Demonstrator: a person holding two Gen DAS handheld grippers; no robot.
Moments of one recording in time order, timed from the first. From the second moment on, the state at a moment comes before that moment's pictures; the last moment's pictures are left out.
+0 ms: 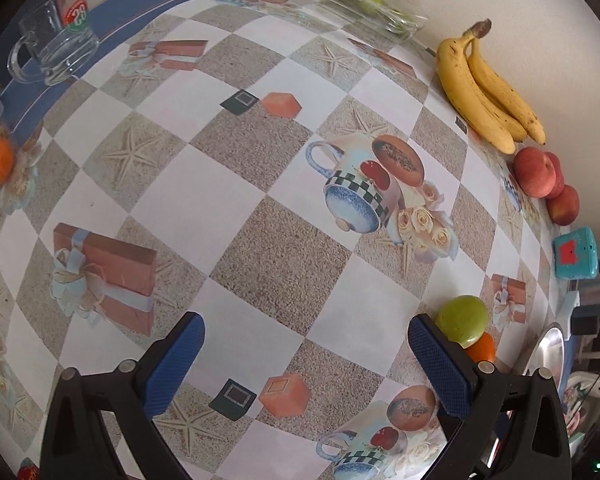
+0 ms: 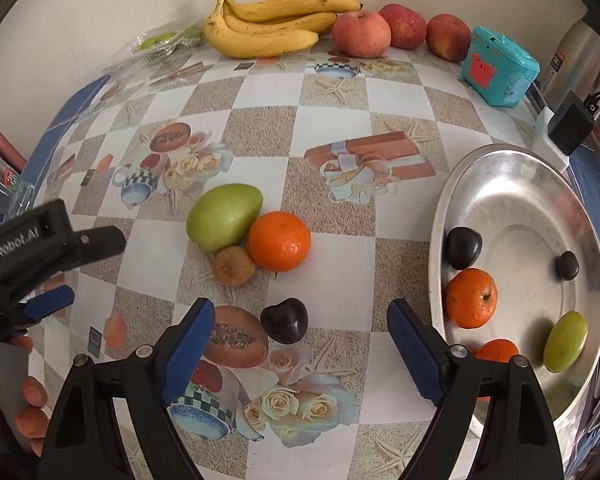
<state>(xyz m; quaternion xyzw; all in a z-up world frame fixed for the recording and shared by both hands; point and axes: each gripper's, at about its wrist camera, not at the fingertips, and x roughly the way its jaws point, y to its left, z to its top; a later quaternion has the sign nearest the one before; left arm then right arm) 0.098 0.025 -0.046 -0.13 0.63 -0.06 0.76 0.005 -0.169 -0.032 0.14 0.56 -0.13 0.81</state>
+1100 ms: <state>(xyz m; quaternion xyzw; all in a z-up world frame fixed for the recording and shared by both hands) 0.095 0.016 -0.043 -0.17 0.64 -0.10 0.74 0.012 -0.160 -0.047 0.13 0.57 -0.11 0.80</state>
